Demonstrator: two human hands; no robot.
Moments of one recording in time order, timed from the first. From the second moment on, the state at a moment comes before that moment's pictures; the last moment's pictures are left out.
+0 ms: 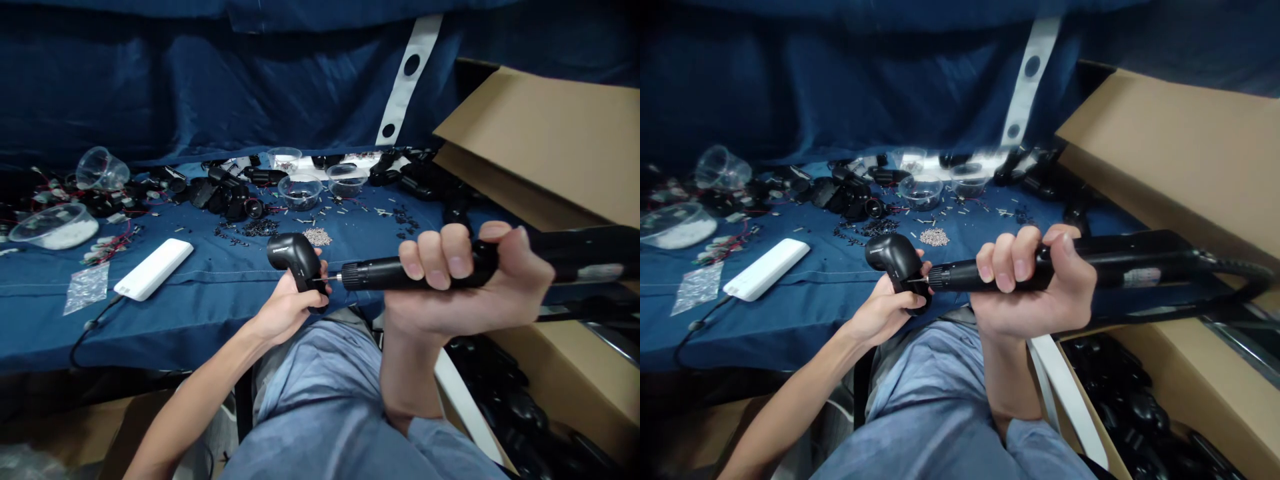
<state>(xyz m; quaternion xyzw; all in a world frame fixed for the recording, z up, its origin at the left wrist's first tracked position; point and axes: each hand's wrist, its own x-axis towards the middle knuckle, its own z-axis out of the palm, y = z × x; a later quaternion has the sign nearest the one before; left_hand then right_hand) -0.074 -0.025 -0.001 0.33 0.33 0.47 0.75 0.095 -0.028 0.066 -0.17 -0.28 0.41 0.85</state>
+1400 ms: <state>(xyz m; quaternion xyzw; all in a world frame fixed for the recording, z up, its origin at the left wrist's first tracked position) -0.077 -0.029 0.018 0.32 0.43 0.56 0.63 0.122 0.152 0.030 -0.25 -0.32 0.28 0.87</state>
